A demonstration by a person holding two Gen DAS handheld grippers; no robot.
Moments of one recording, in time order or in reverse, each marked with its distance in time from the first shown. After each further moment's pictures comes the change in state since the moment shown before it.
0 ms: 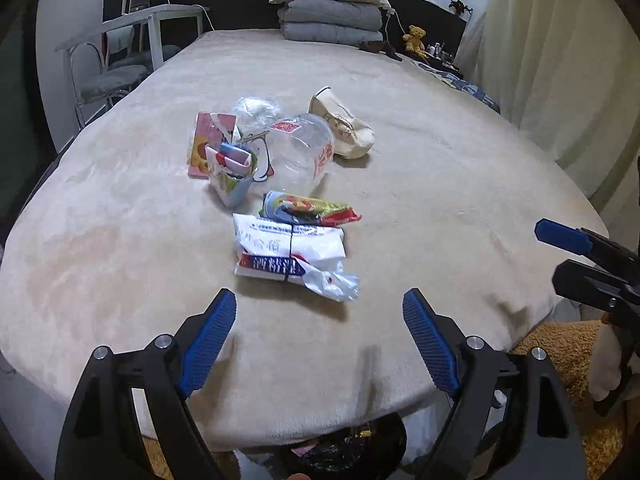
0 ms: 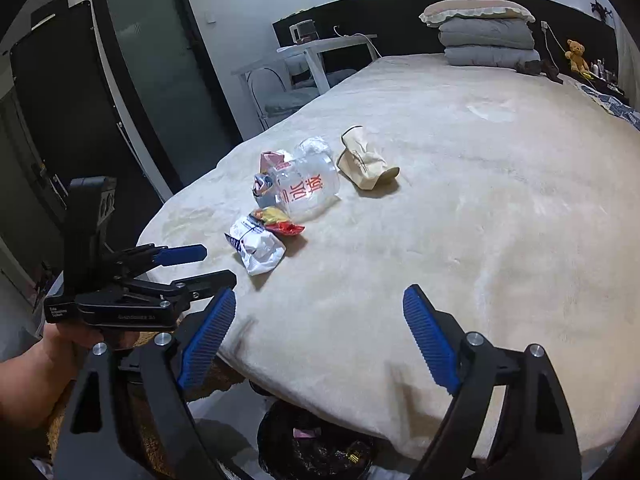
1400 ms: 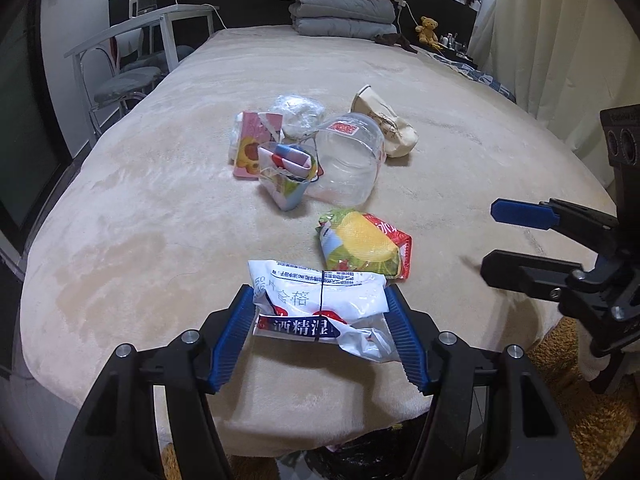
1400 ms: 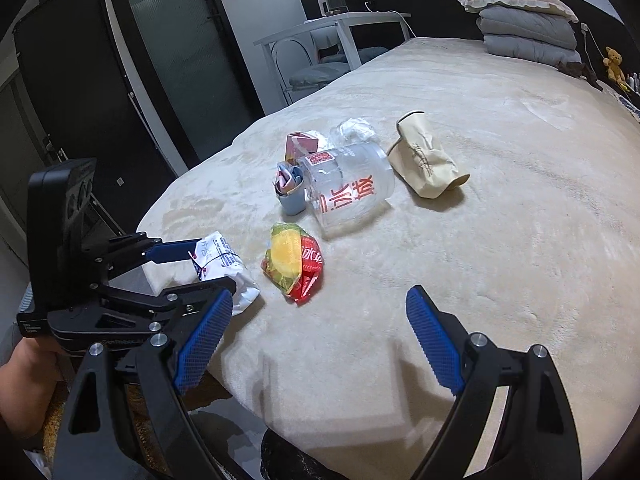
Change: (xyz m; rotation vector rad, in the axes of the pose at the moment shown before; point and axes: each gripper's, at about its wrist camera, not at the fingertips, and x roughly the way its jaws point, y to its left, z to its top) left arm -0.008 0.036 0.001 0.015 0.016 0.063; right arm 0.087 0.033 0.027 -0.088 0.110 0.041
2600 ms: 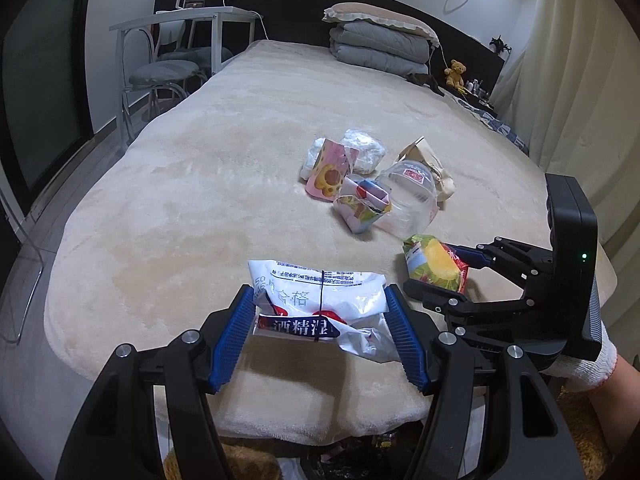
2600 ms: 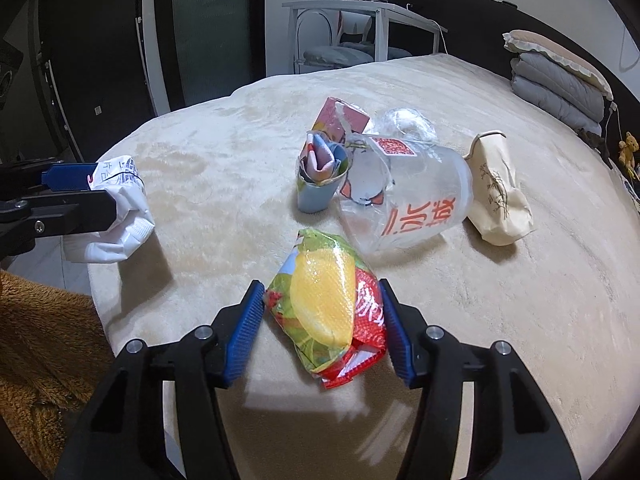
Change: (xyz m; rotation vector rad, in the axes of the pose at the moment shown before) left arm -0.036 0.062 -0.008 -0.150 -0.086 -0.014; right arm 0.079 0.037 0.011 -0.228 0.056 -0.151
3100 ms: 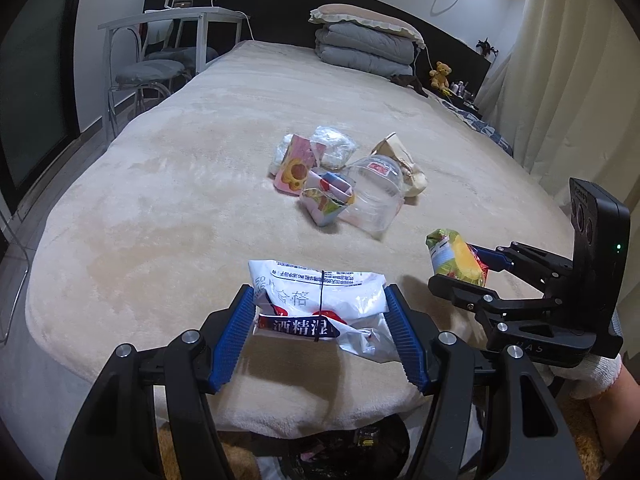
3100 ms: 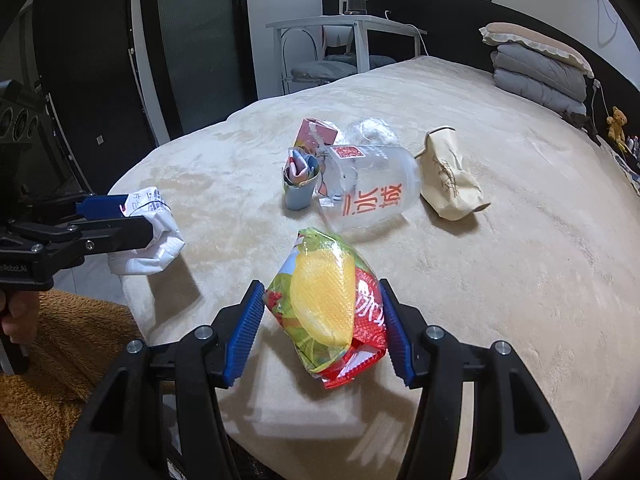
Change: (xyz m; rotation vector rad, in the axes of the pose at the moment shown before) left arm -0.004 -0.023 -0.010 0.005 -0.009 -0.069; right arm -0.058 -0.016 -0.023 0.103 -0.059 0.020
